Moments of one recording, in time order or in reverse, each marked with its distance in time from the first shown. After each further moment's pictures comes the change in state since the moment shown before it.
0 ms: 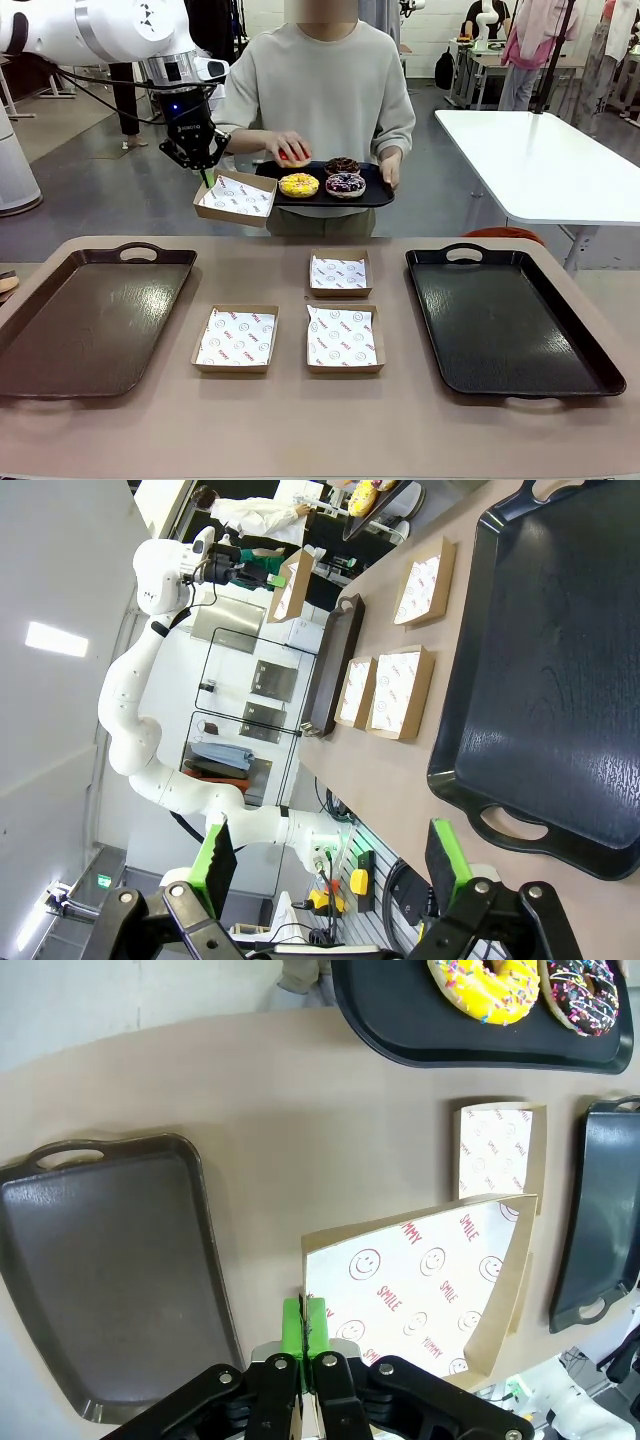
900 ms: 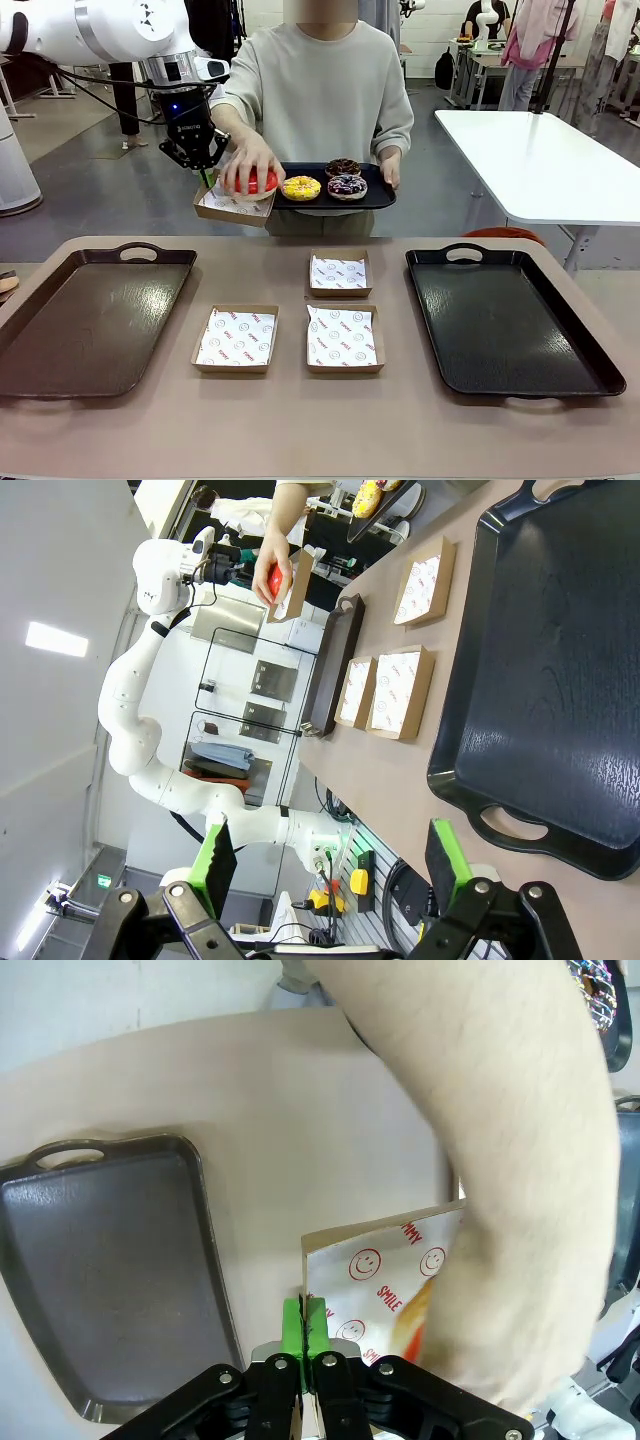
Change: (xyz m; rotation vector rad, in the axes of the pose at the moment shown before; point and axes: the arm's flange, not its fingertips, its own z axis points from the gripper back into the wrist) left arm 0.000 0.000 0.000 0.000 0.000 0.000; right arm 0.000 0.000 0.000 0.000 0.000 0.000
